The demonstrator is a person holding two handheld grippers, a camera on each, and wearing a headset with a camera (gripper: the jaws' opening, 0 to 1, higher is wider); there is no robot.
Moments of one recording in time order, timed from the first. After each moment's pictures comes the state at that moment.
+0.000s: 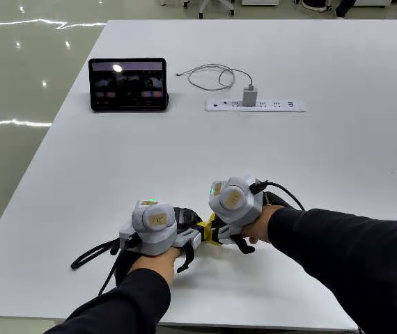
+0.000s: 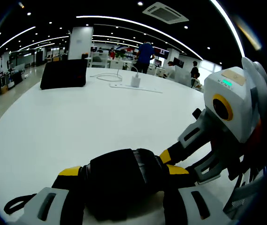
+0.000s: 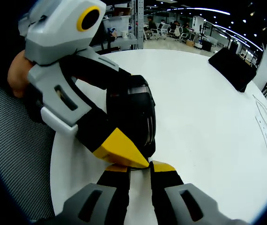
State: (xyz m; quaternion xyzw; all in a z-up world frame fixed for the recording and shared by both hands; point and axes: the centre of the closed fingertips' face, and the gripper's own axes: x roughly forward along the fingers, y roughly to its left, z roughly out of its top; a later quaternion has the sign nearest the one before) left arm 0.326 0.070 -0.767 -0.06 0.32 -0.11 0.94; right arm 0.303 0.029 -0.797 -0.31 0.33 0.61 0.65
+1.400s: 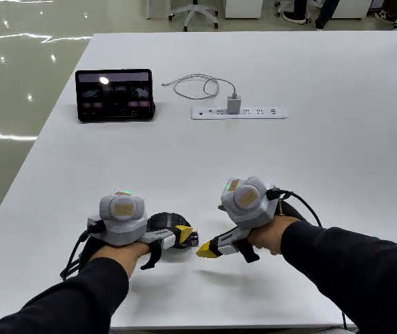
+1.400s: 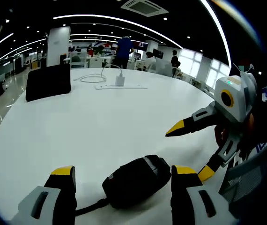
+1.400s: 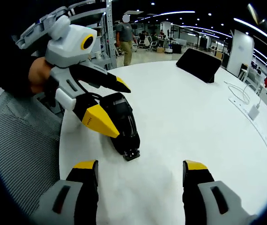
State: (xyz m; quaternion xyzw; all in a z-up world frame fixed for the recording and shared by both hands) left arm 0.327 0.089 -0.743 -0.02 0.33 -0.21 0.92; right arm 0.307 -0.006 -0.759 -0.22 0.33 0.54 0.75
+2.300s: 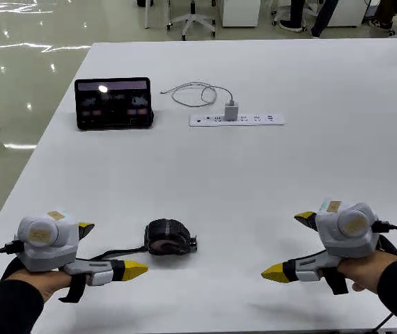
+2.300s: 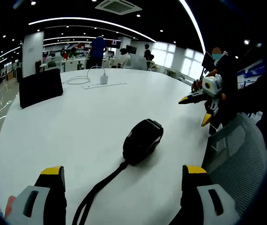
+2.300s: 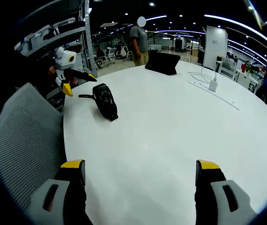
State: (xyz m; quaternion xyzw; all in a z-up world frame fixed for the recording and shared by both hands) left arm 0.268 0.153 -0.729 0.03 0.32 -0.33 0.89; right arm 0.286 -0.150 -0.740 -0.16 0.32 0.46 0.81
